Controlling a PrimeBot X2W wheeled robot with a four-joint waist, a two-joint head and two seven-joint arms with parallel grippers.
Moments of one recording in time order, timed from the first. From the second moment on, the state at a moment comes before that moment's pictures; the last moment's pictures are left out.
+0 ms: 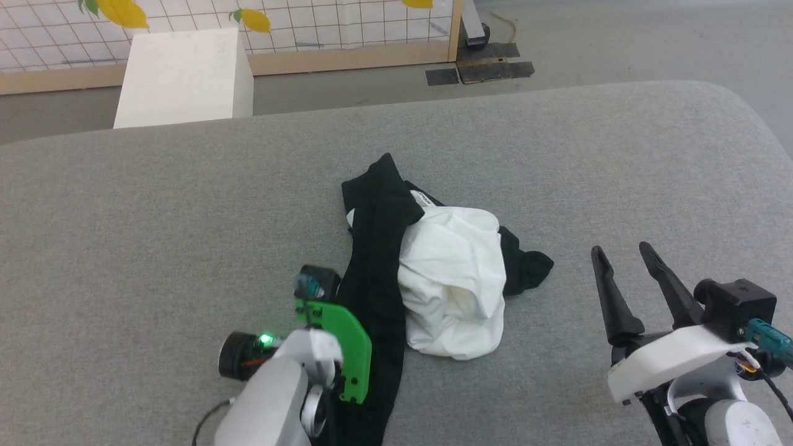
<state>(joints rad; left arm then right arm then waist) -0.35 0.05 -0.36 0.54 -0.27 0.01 0.38 -0.02 -0.05 0.00 -0.09 0.22 0.13 0.08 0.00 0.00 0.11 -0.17</state>
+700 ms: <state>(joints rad) -0.17 0.18 -0.05 0.26 -0.37 0.22 0.18 -0.02 -0.05 0.01 -0.08 0.24 0.13 0.07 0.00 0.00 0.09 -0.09</state>
